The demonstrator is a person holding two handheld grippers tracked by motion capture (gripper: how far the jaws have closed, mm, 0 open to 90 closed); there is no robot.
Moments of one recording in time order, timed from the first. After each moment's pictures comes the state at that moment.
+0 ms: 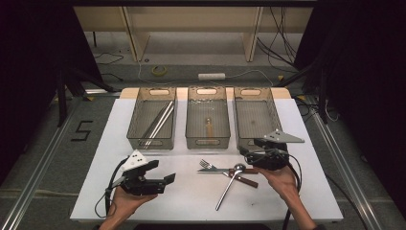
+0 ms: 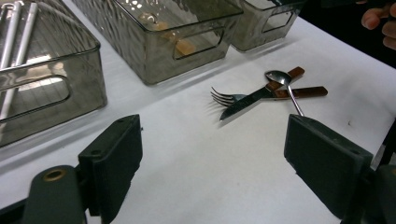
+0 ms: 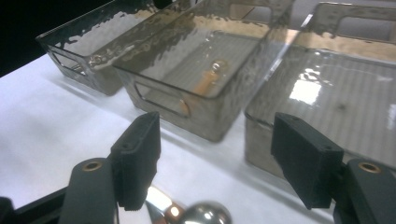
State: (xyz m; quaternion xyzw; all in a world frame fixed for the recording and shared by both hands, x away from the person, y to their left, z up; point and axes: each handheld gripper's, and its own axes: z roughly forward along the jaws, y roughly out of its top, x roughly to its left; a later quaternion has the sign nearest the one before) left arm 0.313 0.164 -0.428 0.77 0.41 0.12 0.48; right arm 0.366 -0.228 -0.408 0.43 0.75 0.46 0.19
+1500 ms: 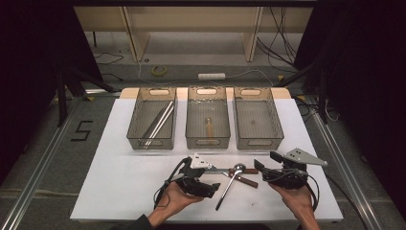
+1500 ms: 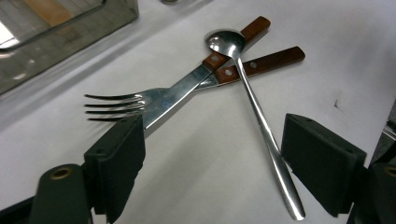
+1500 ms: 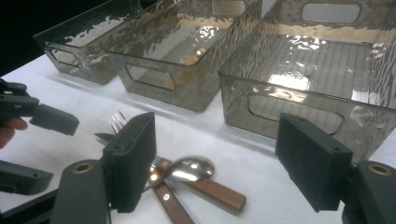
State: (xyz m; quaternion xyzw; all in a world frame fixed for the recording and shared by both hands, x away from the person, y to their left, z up) left arm 0.334 0.032 -0.455 0.85 0.36 0.07 0.39; right arm 0.321 -0.263 -0.420 0.46 0.72 0.47 0.21
